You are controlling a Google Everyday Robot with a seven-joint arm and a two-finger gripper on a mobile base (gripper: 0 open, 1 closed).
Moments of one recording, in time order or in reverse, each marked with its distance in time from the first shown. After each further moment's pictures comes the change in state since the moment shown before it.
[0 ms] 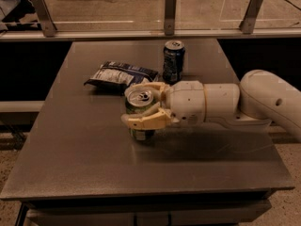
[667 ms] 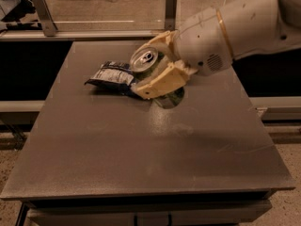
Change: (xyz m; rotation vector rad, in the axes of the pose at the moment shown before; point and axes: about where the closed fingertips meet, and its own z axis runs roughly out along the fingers) arm -0.084 -0.008 -0.034 -0.023 0.453 -0.139
